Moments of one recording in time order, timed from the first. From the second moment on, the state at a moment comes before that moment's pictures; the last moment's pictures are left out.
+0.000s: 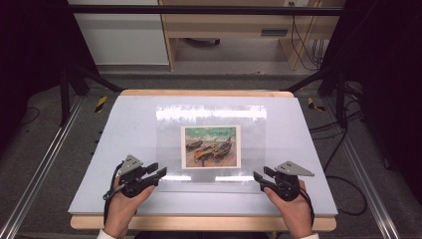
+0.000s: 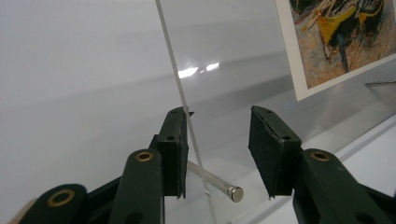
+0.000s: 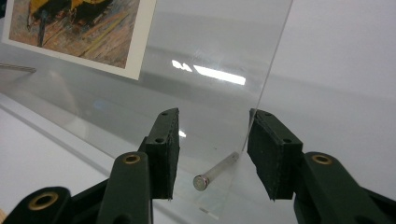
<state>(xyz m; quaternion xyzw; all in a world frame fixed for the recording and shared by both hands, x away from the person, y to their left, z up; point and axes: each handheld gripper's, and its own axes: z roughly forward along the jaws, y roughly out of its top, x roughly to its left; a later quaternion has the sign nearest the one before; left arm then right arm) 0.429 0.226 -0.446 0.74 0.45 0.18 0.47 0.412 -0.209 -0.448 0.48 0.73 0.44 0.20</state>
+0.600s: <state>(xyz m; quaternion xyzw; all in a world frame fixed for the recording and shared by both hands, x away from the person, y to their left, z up) 0.423 0.229 -0.447 0.74 0.45 0.18 0.47 0.405 -0.211 -0.449 0.48 0.73 0.44 0.21</state>
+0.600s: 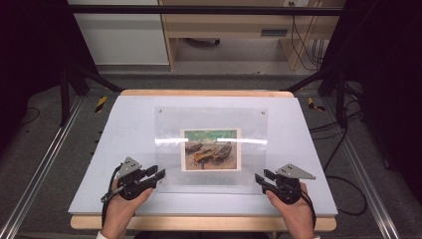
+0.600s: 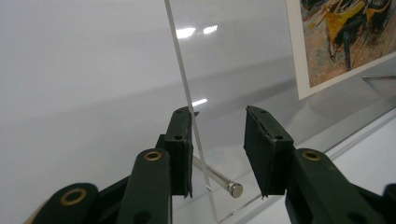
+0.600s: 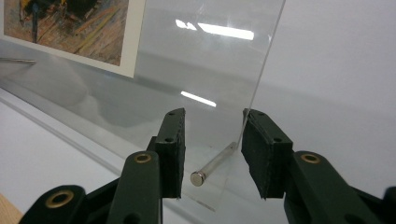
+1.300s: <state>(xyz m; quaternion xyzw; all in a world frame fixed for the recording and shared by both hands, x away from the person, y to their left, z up) 0.415 0.229 -0.447 0.75 0.44 0.17 0.46 0.397 -0.212 -0.451 0.47 0.74 0.43 0.21</state>
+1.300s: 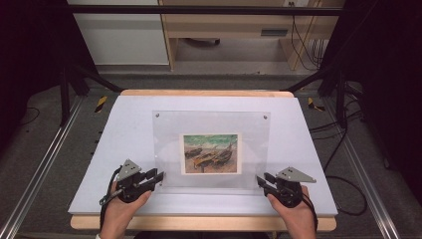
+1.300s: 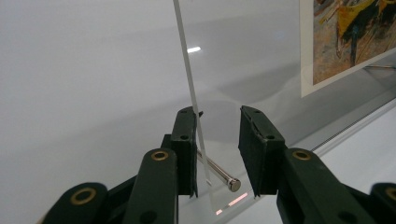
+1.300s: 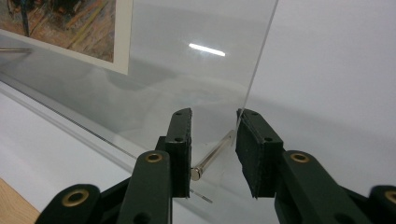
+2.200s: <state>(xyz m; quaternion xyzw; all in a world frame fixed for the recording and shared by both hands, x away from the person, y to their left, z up) 0.411 0.231 -0.448 0.76 0.43 0.16 0.45 0.390 -0.212 -0.453 0.47 0.75 0.42 0.21</state>
